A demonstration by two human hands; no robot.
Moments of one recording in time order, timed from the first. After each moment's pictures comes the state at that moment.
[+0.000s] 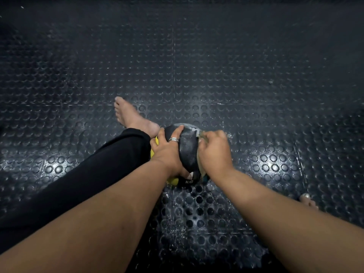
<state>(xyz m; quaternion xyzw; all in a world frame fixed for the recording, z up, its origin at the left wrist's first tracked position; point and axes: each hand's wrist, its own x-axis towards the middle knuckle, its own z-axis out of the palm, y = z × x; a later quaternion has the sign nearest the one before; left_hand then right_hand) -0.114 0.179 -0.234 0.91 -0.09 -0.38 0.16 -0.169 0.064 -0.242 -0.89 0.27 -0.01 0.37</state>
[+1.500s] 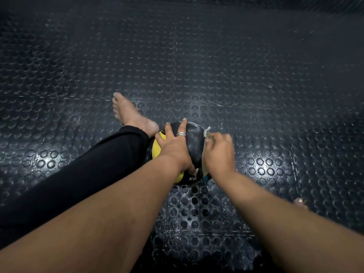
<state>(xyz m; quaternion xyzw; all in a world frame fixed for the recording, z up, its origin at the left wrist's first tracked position) -0.111 0.153 -0.227 0.91 -0.07 -0.40 0.12 -0.169 0.054 -0.259 -0.87 0.34 -0.01 0.36</state>
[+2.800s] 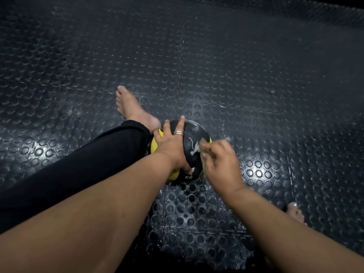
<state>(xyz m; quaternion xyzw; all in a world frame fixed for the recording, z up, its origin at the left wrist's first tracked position) -0.088 0.178 -0.283 0.91 -0.05 -0.38 0.15 -0.204 0.056 -0.255 -0.93 0.14 -0.05 0.34</state>
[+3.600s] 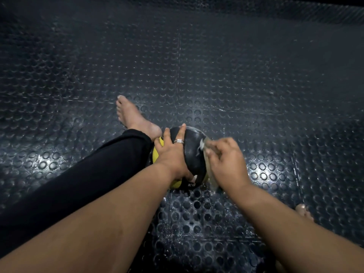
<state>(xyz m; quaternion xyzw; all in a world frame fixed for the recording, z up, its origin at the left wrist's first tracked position) -0.110 0.175 -0.255 0.90 -0.10 -0.39 0.15 -0.188 0.051 -0.244 -0.90 0.21 -0.04 0.39</state>
